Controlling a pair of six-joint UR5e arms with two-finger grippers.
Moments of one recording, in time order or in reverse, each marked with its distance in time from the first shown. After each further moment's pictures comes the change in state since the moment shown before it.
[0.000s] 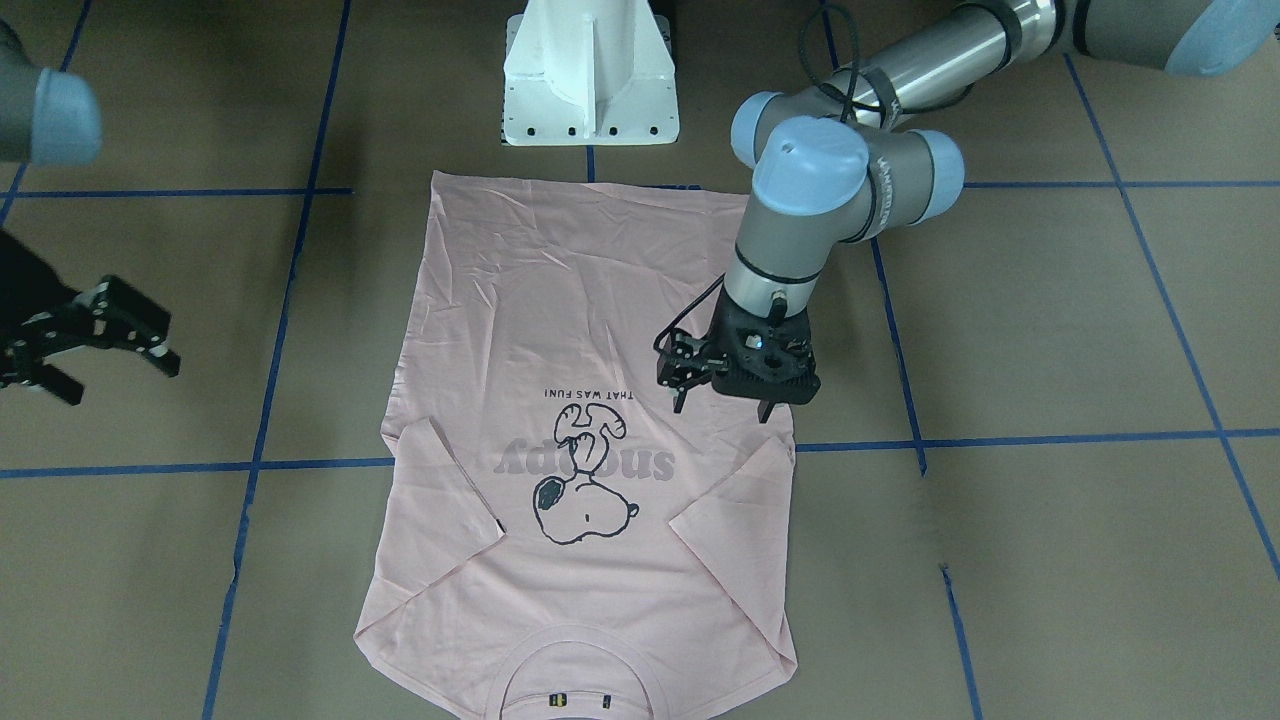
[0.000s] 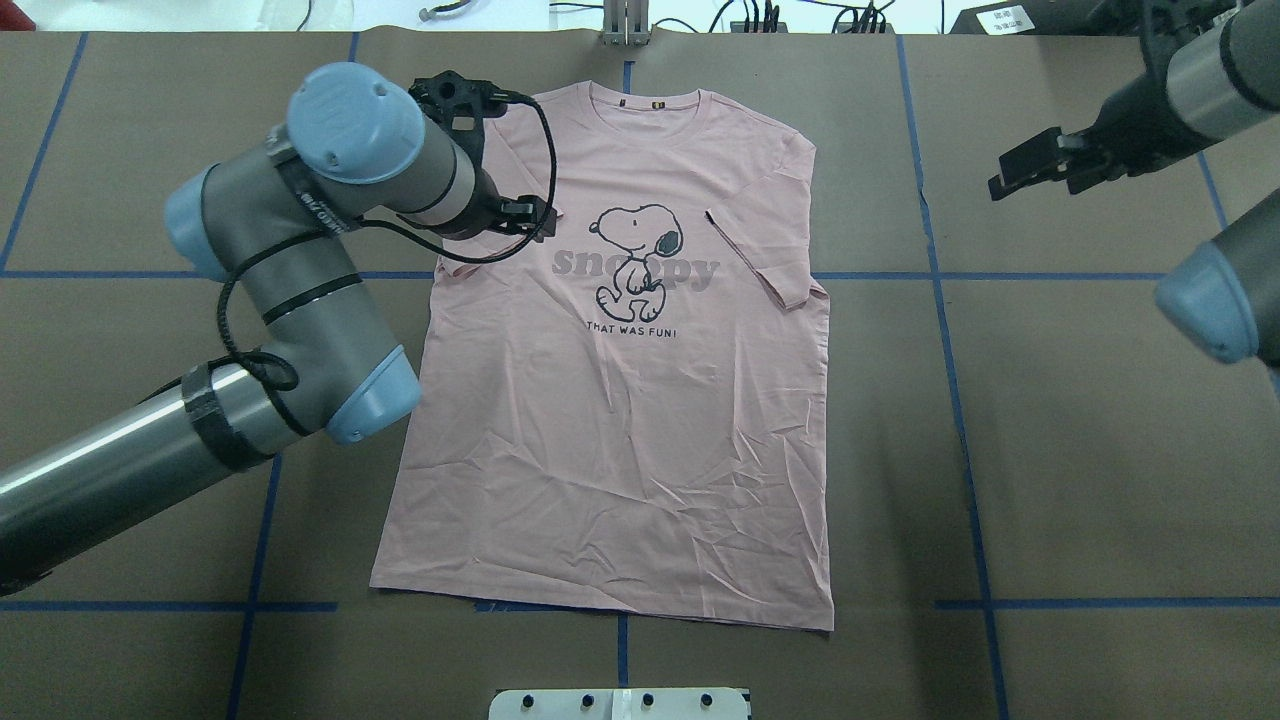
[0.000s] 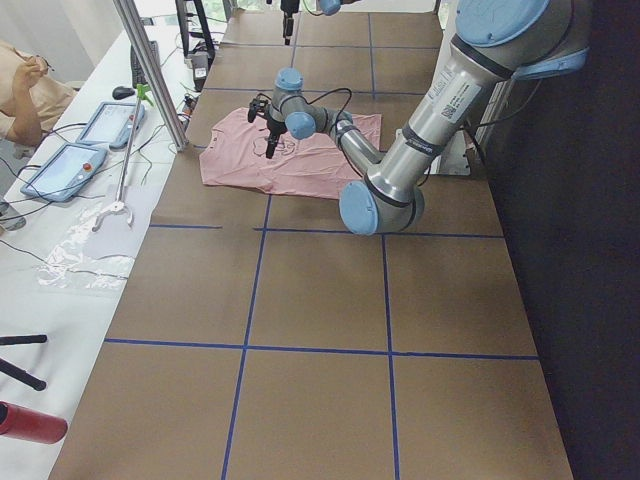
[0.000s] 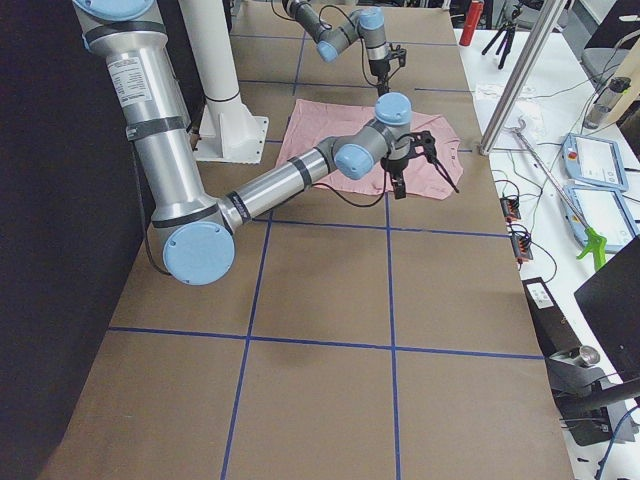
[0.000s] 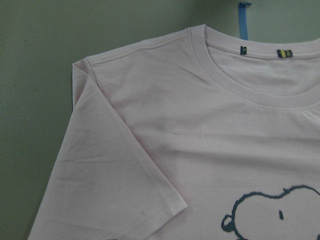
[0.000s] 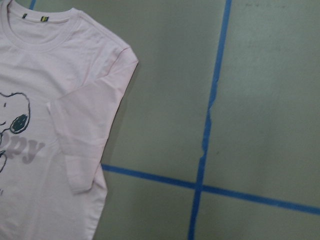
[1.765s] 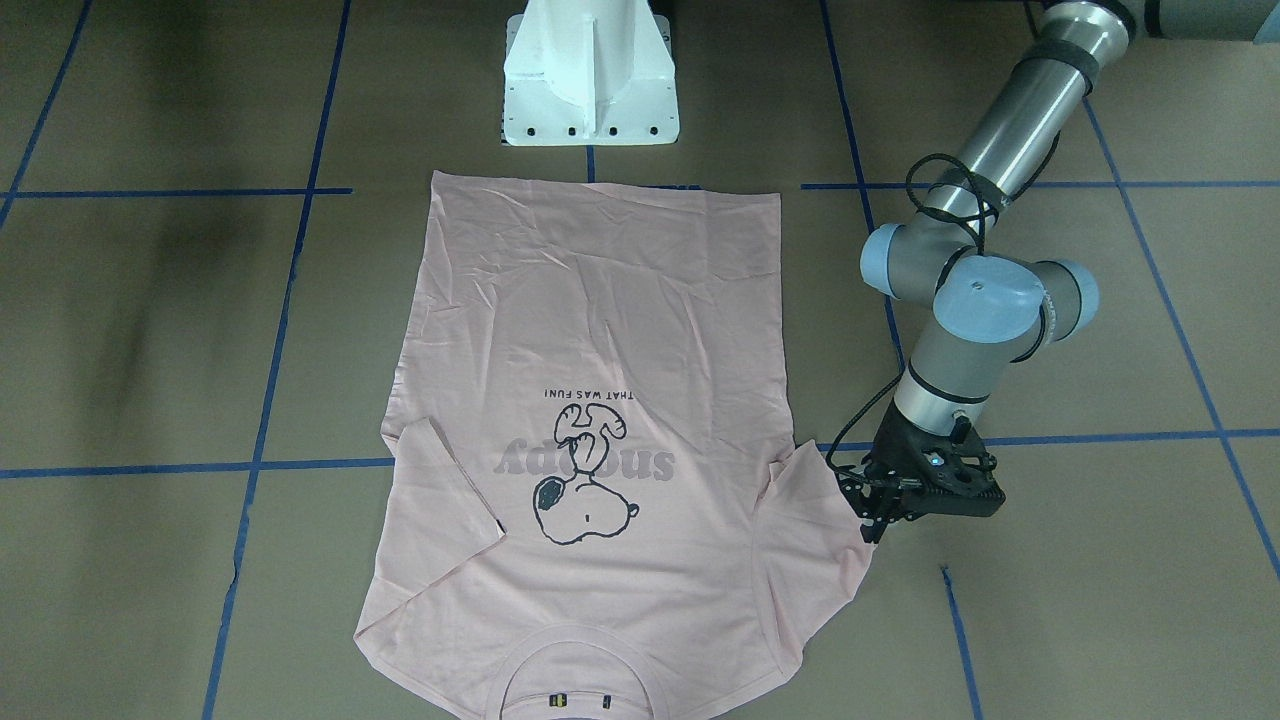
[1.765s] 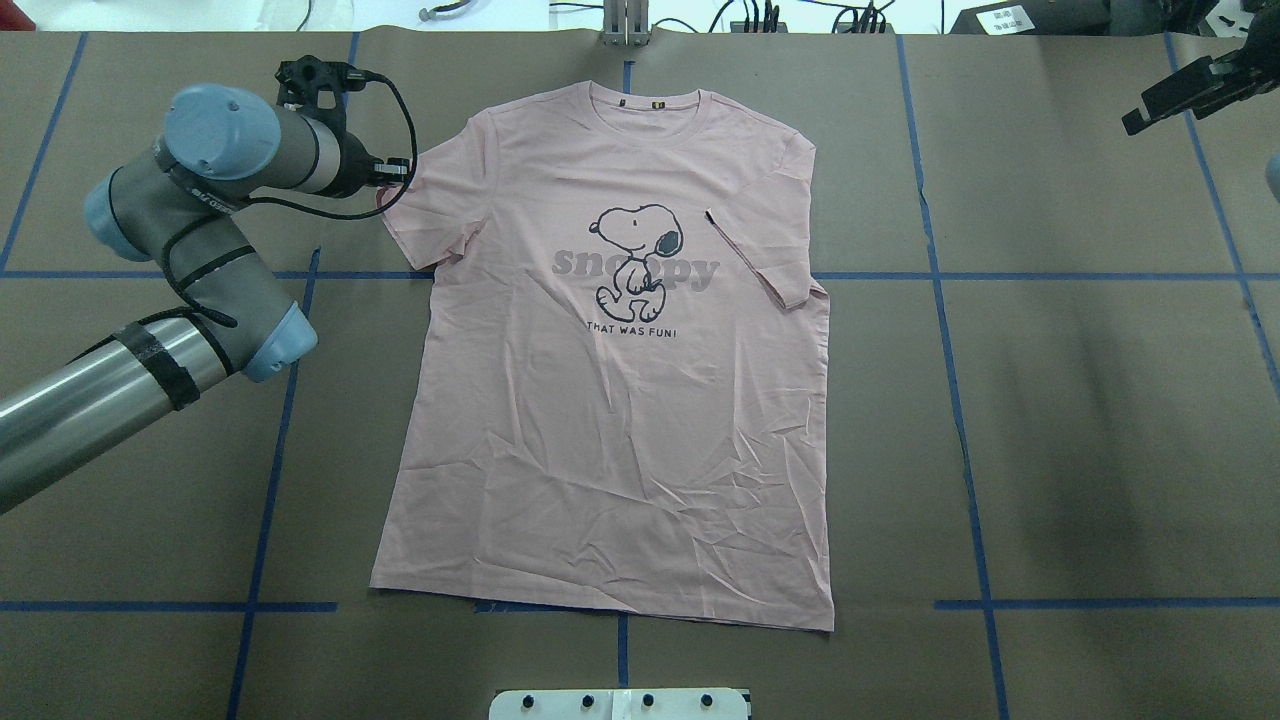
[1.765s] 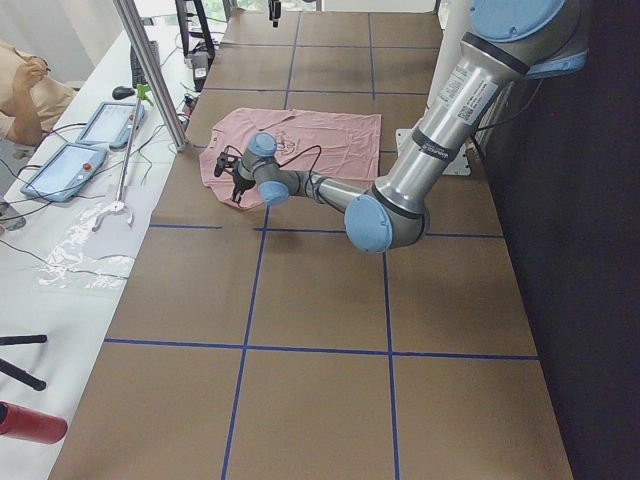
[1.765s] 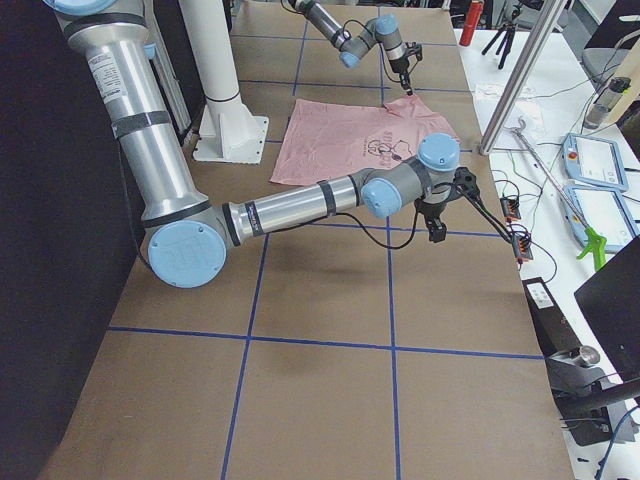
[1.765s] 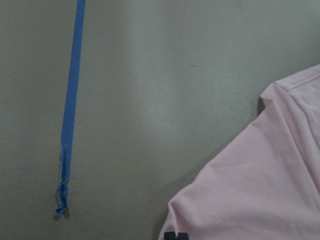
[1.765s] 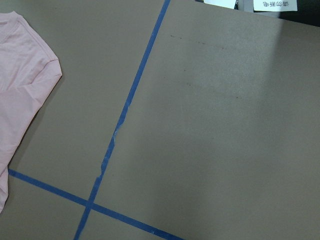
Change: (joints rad) left arm -0.130 0.038 0.386 -0.439 0.075 0.026; right arm 0.284 0.083 -0.338 0.011 0.171 -0.492
